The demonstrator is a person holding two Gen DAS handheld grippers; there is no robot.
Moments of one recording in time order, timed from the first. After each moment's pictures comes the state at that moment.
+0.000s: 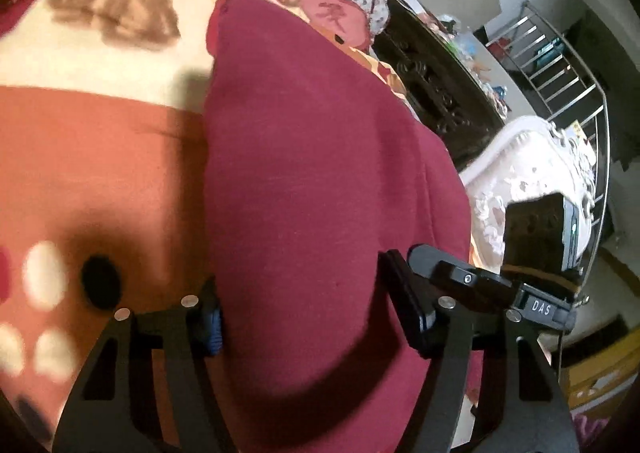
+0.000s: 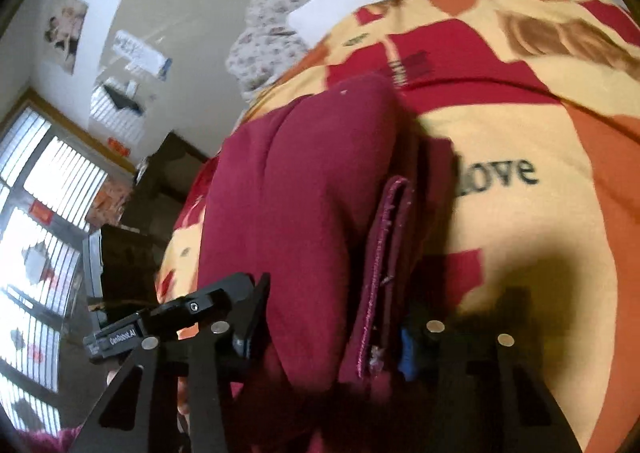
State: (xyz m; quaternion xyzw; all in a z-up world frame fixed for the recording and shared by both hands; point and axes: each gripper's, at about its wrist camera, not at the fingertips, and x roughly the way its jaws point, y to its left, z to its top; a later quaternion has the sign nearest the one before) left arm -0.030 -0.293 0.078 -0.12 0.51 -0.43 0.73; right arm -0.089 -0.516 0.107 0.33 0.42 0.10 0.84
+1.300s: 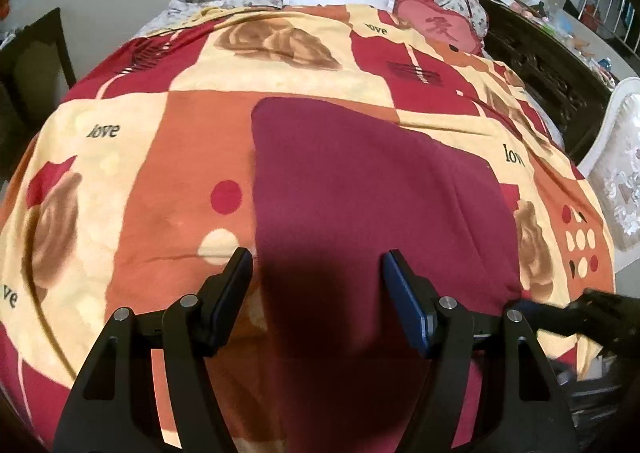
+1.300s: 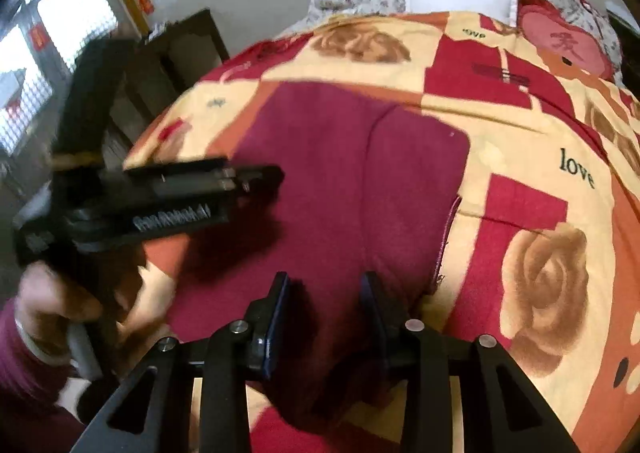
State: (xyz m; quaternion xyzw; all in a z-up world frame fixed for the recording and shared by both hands) left arm -0.088 -0.216 0.081 0.04 0.47 -0.21 0.86; right arm -0.141 -0.362 0.122 0.09 0.49 0.09 0.86
